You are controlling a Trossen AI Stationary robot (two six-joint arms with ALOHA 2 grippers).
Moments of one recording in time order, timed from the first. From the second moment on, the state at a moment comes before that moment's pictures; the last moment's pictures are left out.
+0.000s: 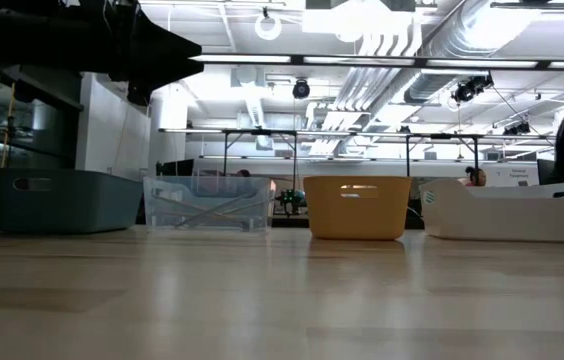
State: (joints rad) left arm -0.15 1.04 0.24 0.81 -0.32 -0.14; right arm 0.94 1.91 1.28 -0.82 -0.16 1.37
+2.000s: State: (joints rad) left arm -0.15 1.04 0.24 0.81 -0.32 -0.15; right arm 0.88 1.48 1.03 -0.54 0.81 0.99
